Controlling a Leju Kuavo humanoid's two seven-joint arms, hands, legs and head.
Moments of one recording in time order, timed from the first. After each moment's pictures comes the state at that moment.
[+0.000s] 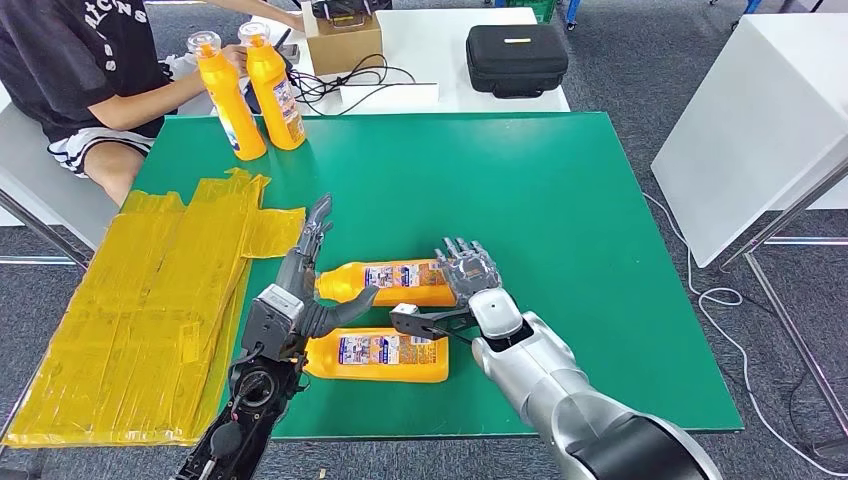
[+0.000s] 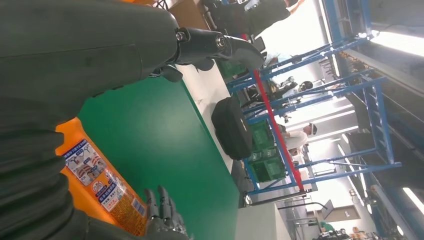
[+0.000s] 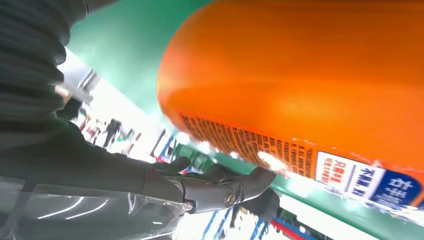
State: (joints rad) left arm -0.20 -0.14 -0.31 -1.37 -0.26 0.10 -0.51; right arm -0.76 0.29 0.48 -0.34 1.56 -0.20 0.20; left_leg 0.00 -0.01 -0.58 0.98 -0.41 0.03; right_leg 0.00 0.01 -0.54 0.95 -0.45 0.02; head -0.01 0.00
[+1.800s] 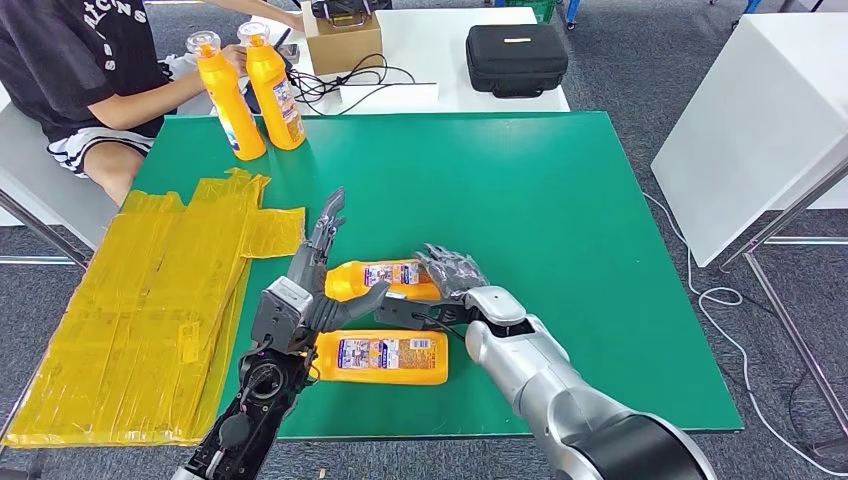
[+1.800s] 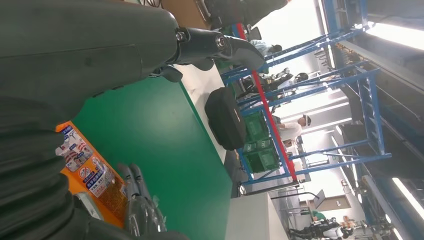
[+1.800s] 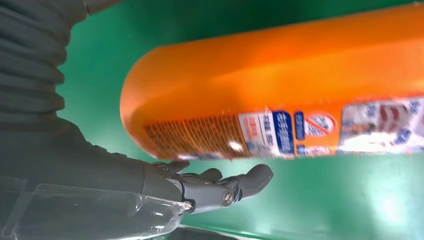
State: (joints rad) left arm -0.24 -0.16 -0.34 -1.34 -0.24 0.08 -0.51; right arm -0.77 0.32 0.32 -0.34 1.27 -0.09 -0.03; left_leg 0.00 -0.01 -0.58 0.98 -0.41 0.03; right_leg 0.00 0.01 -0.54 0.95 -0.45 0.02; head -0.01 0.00
